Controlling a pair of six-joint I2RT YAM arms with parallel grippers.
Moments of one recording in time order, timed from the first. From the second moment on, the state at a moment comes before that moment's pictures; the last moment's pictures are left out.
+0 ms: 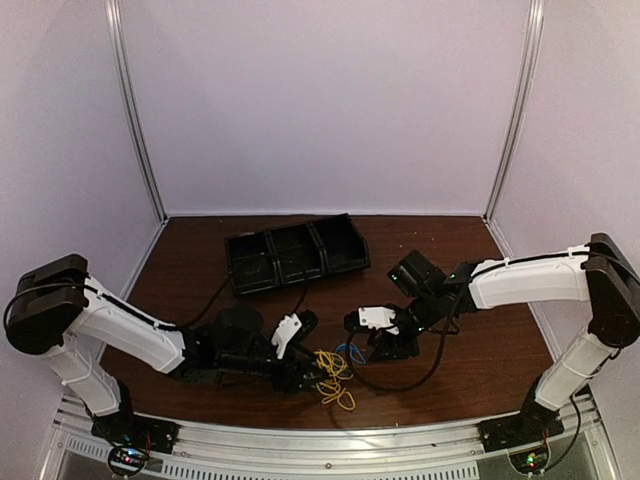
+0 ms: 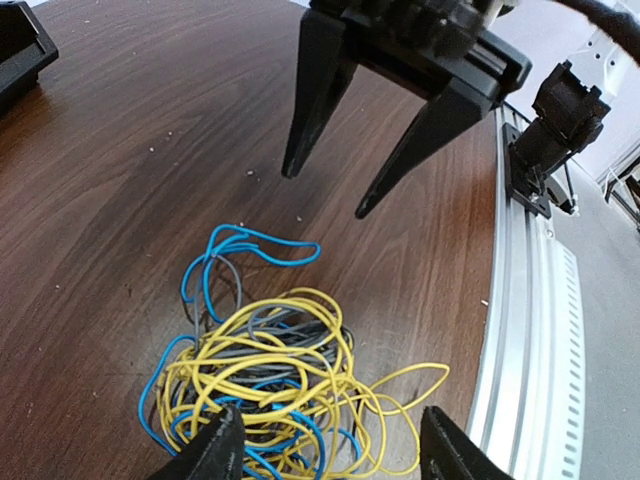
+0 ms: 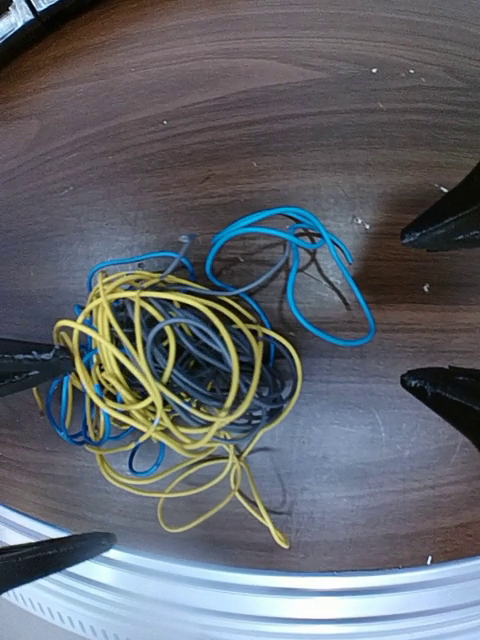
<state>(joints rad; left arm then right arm) -1.12 1.58 0.54 0.55 0.22 -0.27 0.82 1.58 0.92 -0.43 -0.41 -0.64</state>
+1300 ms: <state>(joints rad) -1.12 1.72 0.51 0.79 0.17 -0.37 0.86 1.71 0.92 -0.27 -0.40 -0.65</state>
